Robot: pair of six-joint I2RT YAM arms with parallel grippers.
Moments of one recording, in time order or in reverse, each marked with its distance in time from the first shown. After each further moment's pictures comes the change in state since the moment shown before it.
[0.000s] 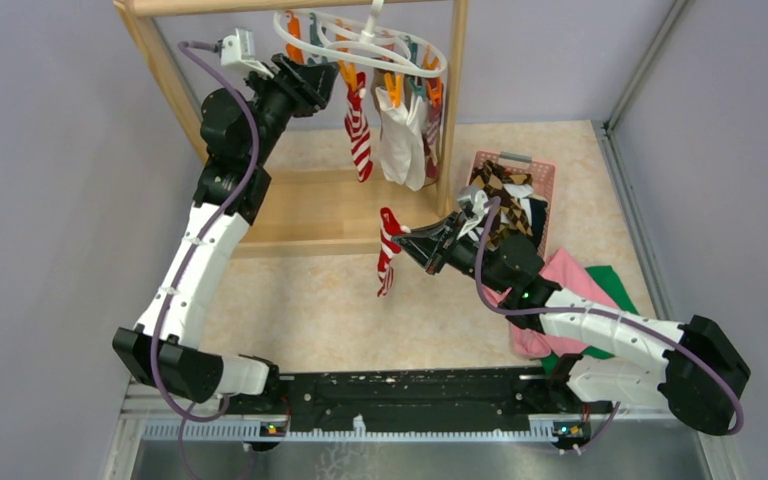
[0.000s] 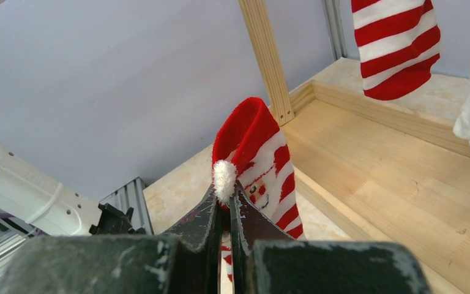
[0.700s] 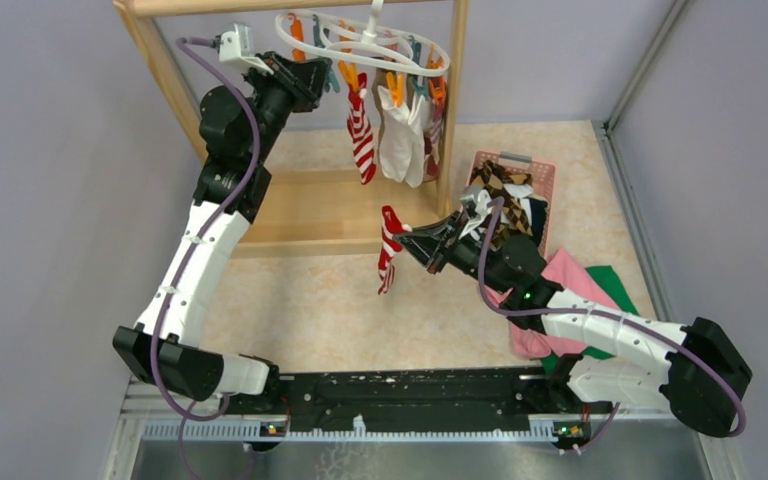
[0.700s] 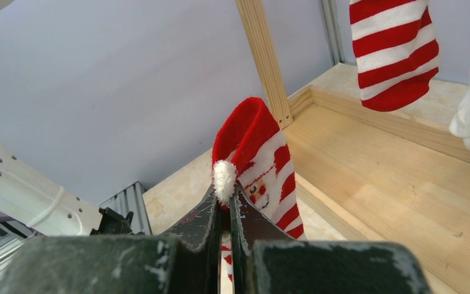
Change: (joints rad) left arm -0.010 0.009 0.025 0.014 -0.019 0.033; right arm 0.000 -0.013 0.000 0.000 0.011 -0.002
